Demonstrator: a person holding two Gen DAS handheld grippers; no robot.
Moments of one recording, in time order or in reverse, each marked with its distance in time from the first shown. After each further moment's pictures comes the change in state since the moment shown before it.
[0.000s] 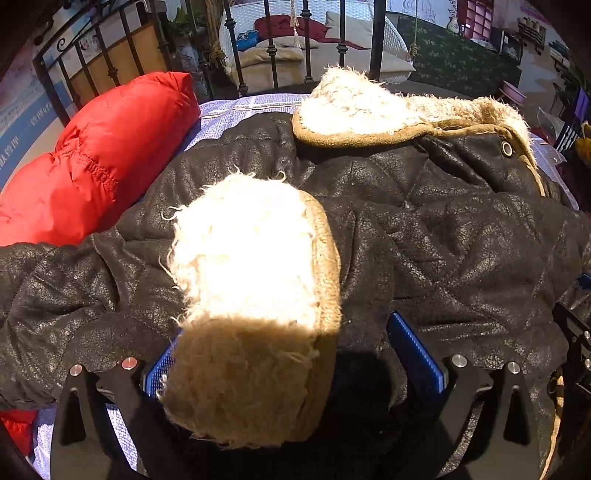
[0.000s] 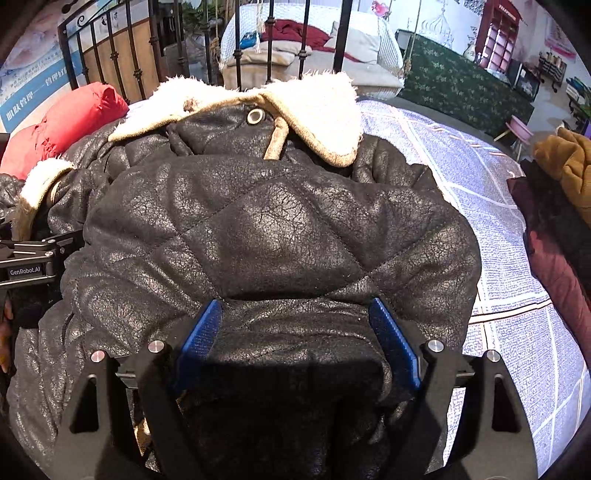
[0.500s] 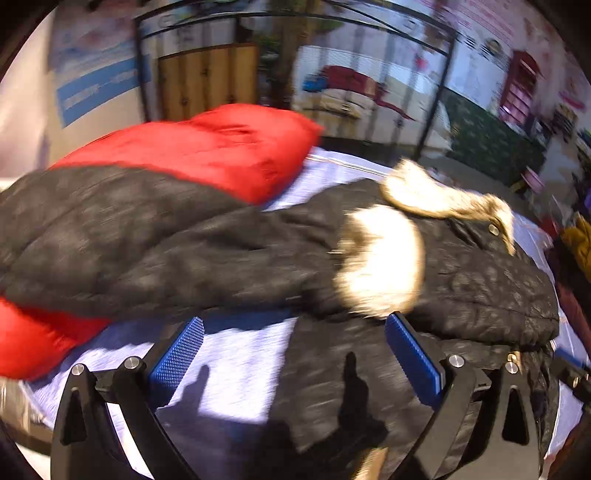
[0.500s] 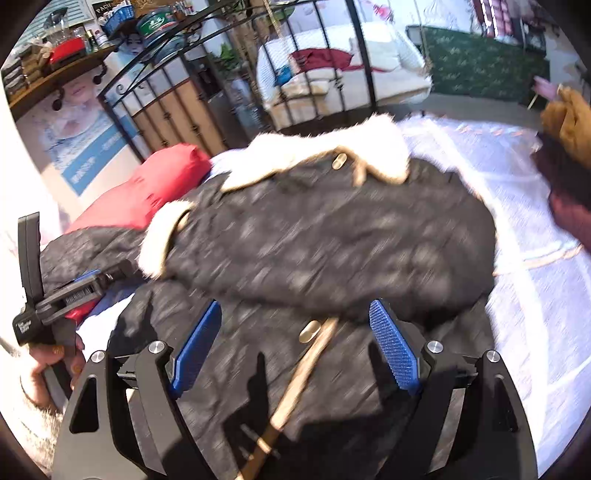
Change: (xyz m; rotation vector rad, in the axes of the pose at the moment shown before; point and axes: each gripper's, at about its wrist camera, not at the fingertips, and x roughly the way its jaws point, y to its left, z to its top) left arm -0.125 0.119 -0.080 -0.314 -0.185 0.028; right arm -0.097 0.027 -0.034 0.160 -0.038 0.382
